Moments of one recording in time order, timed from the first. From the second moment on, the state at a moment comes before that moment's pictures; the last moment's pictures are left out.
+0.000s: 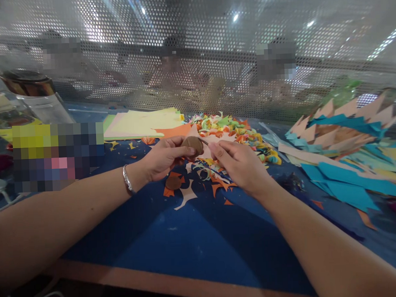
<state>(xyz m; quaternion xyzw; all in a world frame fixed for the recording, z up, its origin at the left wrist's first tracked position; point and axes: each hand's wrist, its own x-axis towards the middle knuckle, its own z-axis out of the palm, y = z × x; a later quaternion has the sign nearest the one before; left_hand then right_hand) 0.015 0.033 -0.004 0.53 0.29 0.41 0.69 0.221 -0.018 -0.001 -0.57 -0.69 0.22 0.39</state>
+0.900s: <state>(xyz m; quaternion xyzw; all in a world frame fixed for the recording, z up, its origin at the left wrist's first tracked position) 0.013 0.031 -0.001 0.55 0.29 0.40 0.67 0.225 -0.014 -0.005 -0.54 -0.71 0.22 0.39</state>
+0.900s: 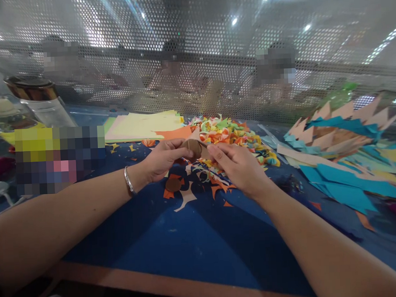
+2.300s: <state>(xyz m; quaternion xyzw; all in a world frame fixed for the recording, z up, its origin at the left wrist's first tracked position) 0.013 0.035 -0.001 0.55 0.30 0.41 0.67 0.223 -0.016 -0.002 -0.57 -0.67 0.23 0.42</state>
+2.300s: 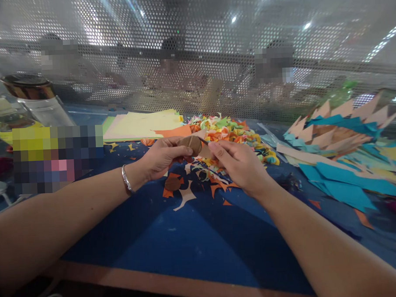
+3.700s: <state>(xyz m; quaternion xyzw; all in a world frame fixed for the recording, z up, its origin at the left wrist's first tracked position) 0.013 0.038 -0.002 0.58 0.31 0.40 0.64 0.227 -0.014 -0.004 -0.55 -0.71 0.20 0.39</state>
